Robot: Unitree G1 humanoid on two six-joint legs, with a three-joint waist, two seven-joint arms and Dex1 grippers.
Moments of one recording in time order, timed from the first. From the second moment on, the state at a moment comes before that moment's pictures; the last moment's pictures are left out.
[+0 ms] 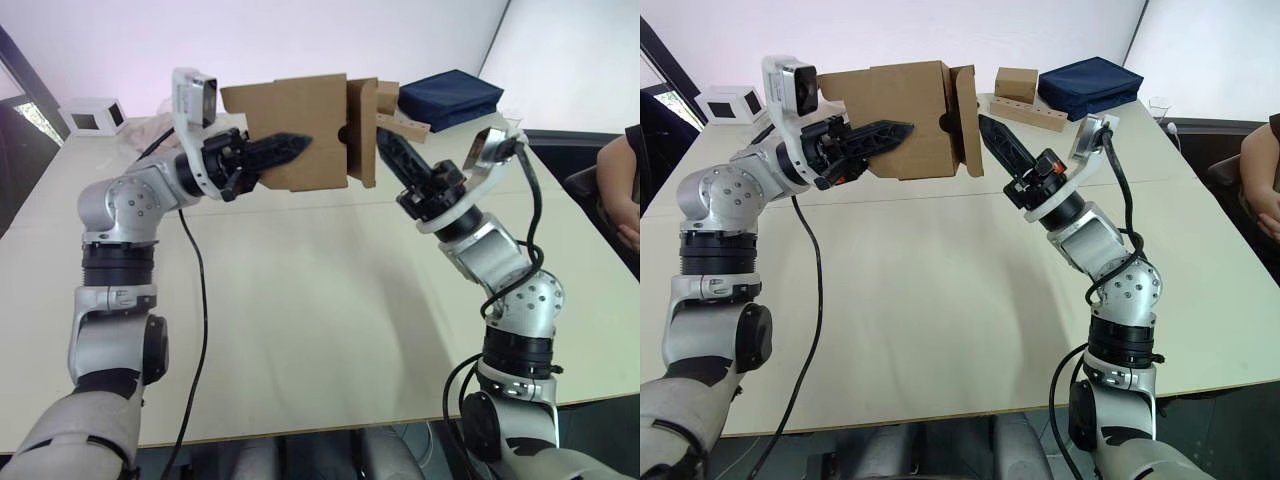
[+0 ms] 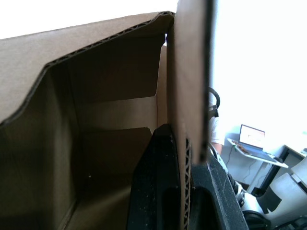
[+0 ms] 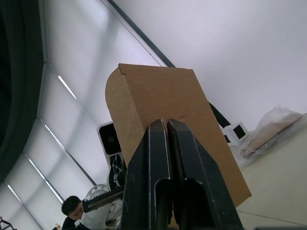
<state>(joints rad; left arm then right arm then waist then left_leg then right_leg) -1.02 0.50 0.15 0.32 -0.82 0.84 -1.26 -0.62 -0.19 -0.28 -0.19 1.32 0.74 0.34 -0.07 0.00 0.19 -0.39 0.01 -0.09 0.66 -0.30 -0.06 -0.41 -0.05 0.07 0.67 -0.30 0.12</state>
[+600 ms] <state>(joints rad) -1.02 0.50 0.16 0.32 -0.82 0.84 -1.24 -0.62 -0.08 -0.28 -0.18 1.39 0.70 0.30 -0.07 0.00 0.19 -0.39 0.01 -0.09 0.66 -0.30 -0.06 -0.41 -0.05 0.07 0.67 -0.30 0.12</state>
